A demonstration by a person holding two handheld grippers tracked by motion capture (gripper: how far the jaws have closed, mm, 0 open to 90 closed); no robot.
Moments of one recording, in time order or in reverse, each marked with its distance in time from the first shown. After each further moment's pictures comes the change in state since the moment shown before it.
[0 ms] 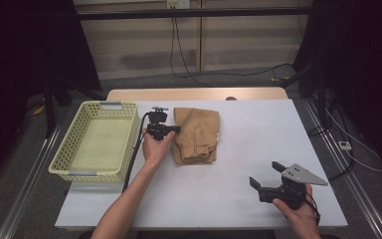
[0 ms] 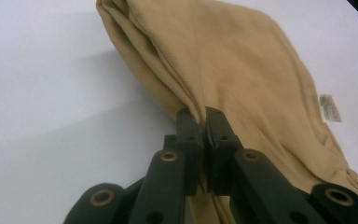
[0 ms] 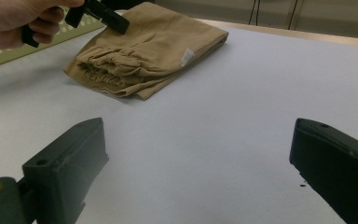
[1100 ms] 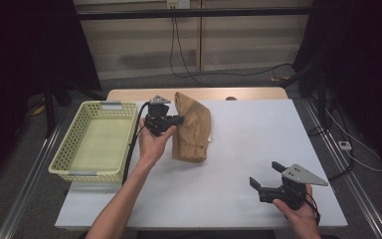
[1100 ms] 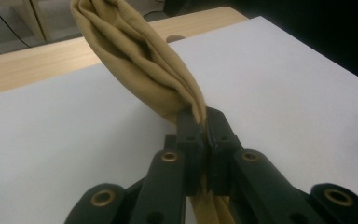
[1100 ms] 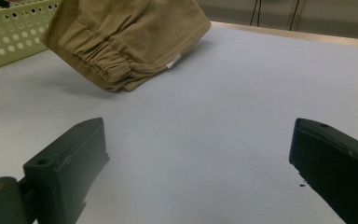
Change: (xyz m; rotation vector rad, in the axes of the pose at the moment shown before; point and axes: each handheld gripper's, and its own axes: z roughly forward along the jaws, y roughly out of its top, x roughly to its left) left arm -0.042 0.026 -0.053 -0.122 -0.054 0.205; right arm 0.000 0.000 -0.001 -0.003 0.007 0.002
